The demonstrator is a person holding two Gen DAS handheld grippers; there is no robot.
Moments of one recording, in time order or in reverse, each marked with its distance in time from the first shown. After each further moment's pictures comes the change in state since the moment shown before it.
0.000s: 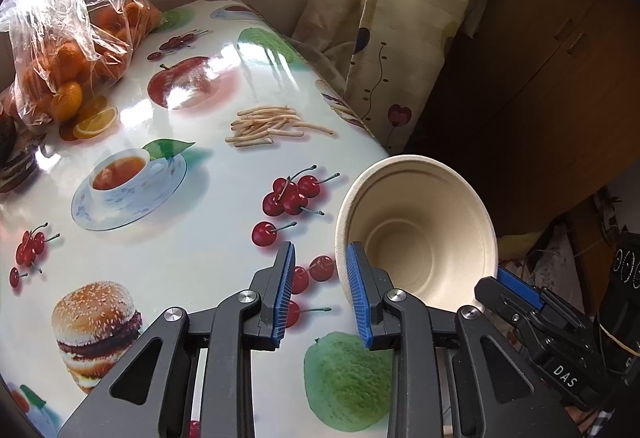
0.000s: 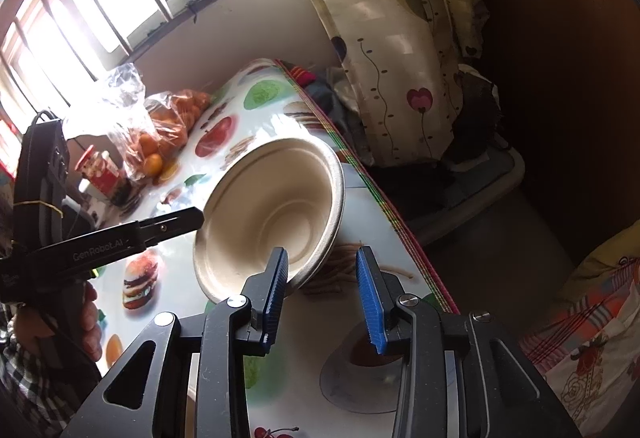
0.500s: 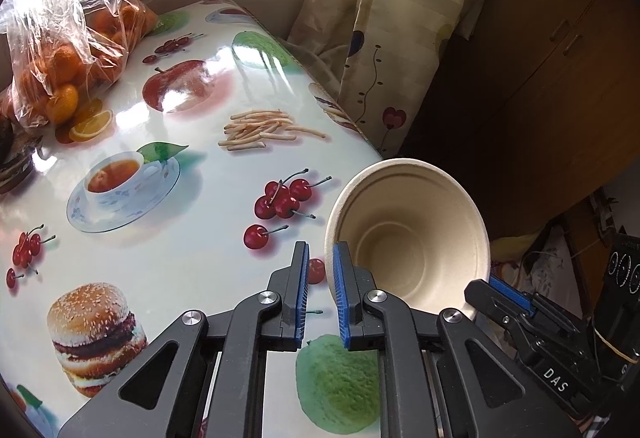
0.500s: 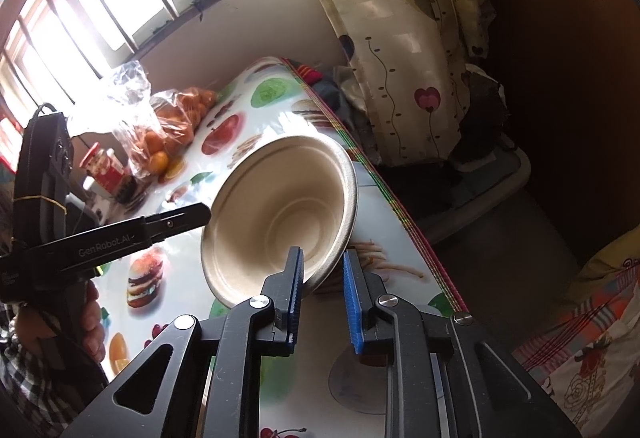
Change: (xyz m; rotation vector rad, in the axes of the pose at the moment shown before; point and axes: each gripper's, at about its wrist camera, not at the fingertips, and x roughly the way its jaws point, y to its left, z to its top) left arm -0.001 -0.004 0.000 0.001 -0.013 -0.007; right arm 0.002 0.006 -0.001 -0.011 0.000 0.012
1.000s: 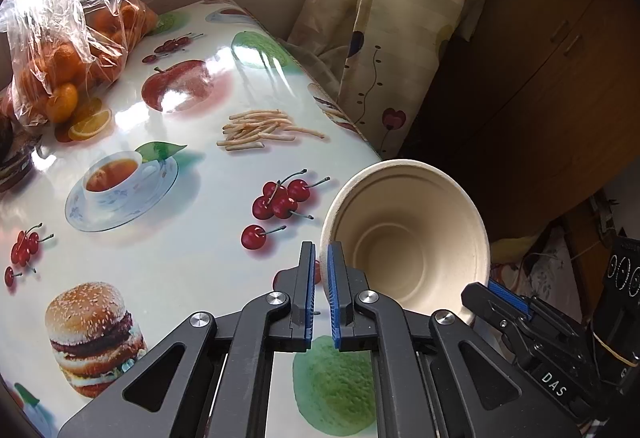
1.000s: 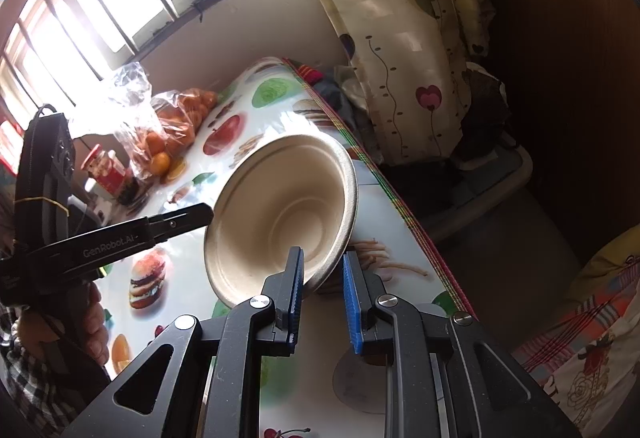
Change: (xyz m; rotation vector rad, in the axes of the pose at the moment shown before) left arm 0.001 0.000 -0.001 -0.006 -0.003 -0.003; right arm 0.001 0.000 -0.001 0.007 0.002 0.007
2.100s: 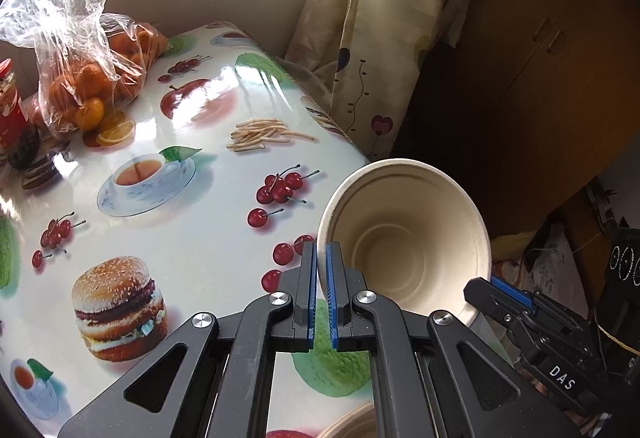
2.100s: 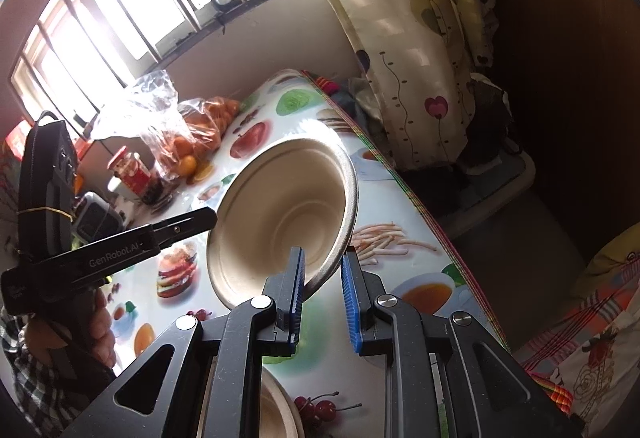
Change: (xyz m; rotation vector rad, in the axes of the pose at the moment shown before) left arm -0.045 -0.014 -0.024 0.036 -0.061 0.024; right arm -0.039 0.014 -0.018 -0.005 -0.048 0.046
